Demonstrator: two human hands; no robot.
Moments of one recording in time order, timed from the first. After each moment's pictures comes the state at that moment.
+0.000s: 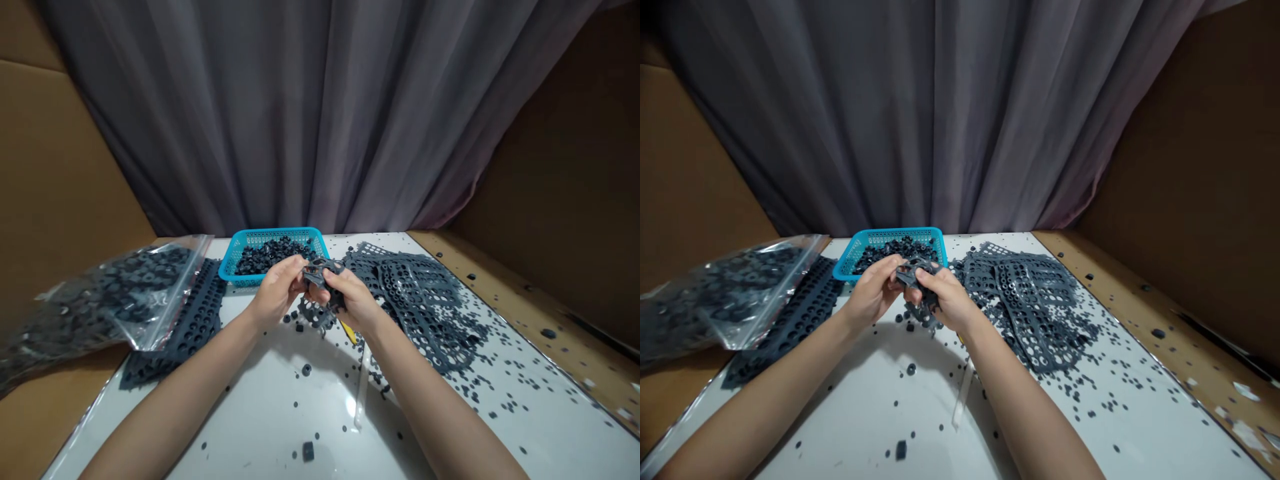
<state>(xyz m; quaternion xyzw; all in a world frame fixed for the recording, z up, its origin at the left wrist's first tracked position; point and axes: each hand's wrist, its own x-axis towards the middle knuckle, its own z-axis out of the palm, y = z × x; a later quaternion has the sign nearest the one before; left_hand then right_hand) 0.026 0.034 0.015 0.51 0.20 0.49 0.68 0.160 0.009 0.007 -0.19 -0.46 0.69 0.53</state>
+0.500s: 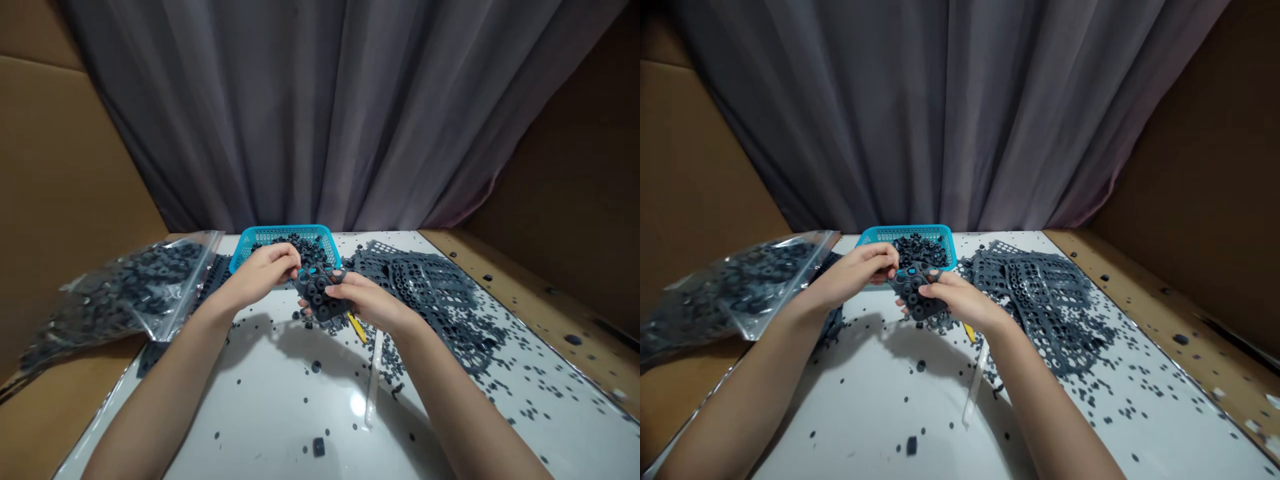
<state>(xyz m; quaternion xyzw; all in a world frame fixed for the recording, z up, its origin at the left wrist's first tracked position) -0.020 0.044 0.053 0.69 0.38 0.32 0.53 0.171 0.003 0.021 -0.30 -0.51 0.72 0.36</state>
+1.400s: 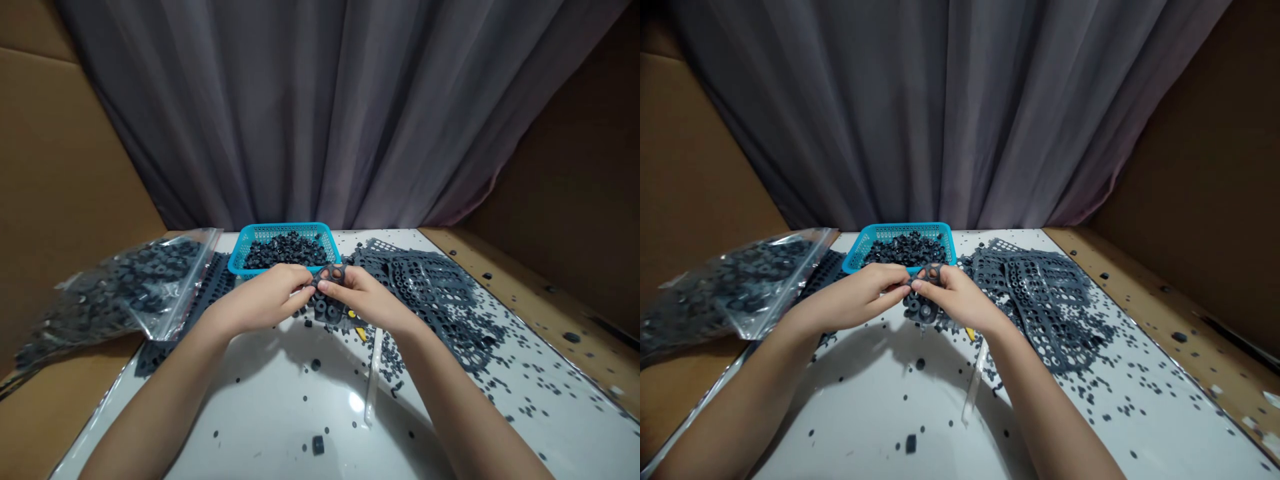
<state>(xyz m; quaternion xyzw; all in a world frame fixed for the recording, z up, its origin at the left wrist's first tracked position) -0.015 0.021 0.057 0.91 0.33 0.14 0.20 0.174 0.005 0.022 -0.39 -0.70 0.48 0.35</state>
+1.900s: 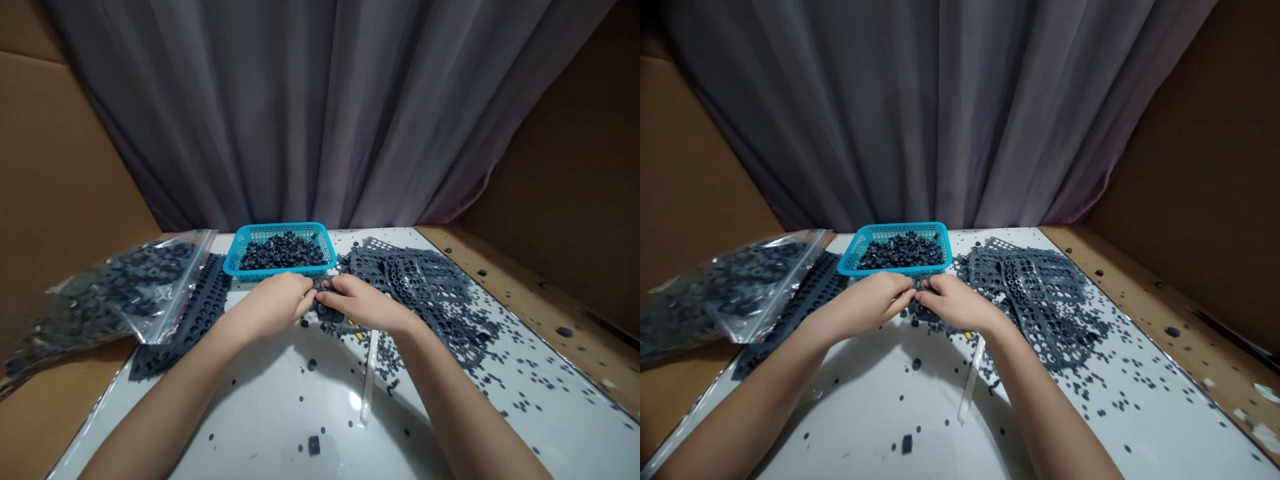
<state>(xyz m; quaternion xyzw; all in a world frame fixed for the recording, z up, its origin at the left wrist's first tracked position) 0.002 0.021 0.040 0.90 0.39 0.11 0.16 0.181 0.005 0.022 -0.47 -0.74 0.41 0.25</state>
